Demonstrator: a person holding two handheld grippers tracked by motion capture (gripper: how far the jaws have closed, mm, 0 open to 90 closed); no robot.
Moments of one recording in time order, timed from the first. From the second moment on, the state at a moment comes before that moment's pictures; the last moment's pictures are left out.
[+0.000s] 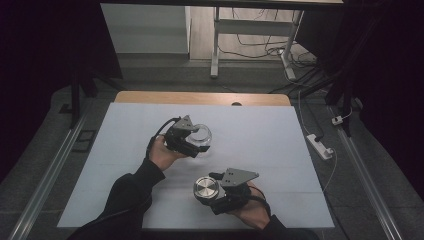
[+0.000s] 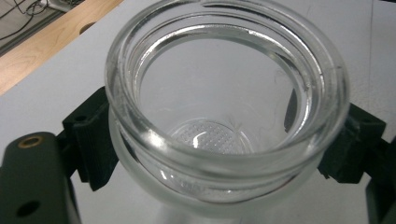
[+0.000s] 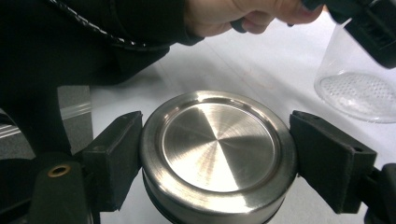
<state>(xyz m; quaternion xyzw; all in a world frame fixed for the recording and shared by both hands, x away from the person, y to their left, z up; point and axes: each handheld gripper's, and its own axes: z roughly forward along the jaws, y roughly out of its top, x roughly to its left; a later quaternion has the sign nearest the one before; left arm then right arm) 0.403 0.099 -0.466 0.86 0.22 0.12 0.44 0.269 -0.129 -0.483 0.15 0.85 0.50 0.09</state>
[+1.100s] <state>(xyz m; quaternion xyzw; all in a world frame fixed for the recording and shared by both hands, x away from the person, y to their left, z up) 0.422 0.084 -0.498 0.86 0.25 0.13 0.43 0.293 -0.110 -0.531 0.17 0.89 0.42 0.09</state>
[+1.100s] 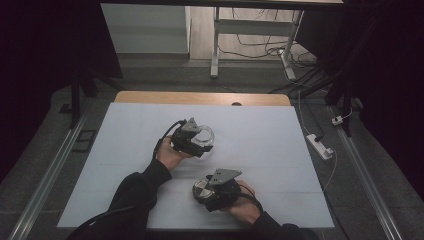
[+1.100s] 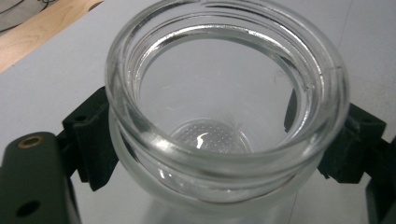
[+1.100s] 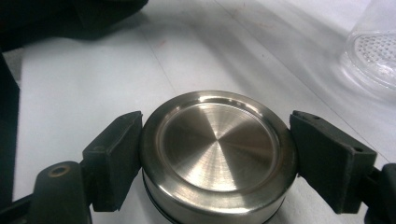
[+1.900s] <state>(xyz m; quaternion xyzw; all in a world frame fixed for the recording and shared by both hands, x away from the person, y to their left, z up) 0.428 0.086 -0.510 0.86 0.26 0.11 0.43 0.293 -0.107 -0.534 0.17 0.90 0.40 0.10</state>
